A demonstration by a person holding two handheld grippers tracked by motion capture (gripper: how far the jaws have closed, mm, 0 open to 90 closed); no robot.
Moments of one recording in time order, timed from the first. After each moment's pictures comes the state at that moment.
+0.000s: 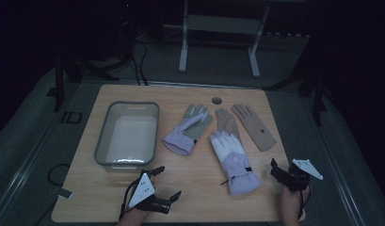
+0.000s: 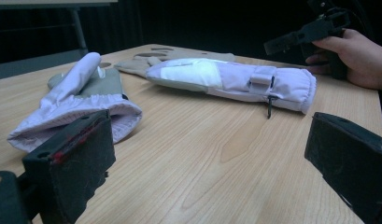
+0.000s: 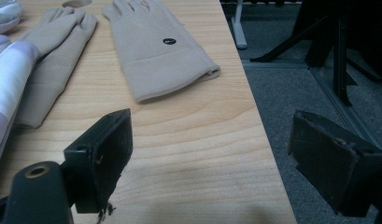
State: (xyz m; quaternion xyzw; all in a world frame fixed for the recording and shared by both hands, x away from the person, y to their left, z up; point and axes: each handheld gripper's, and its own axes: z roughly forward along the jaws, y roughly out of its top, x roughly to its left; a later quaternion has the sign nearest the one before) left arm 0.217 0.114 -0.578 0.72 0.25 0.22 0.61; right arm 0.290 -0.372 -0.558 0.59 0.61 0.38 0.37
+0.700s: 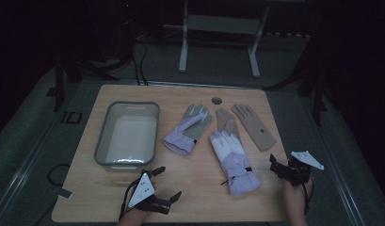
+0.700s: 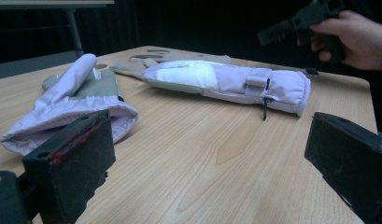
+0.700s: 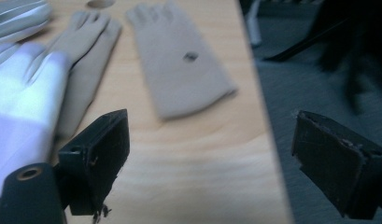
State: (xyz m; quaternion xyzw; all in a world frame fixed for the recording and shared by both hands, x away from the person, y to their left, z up) left arm 0.216 0.114 -0.578 0.72 0.24 0.22 0.61; right arm 0.297 -0.360 -0.520 0.57 0.64 0.36 0.37
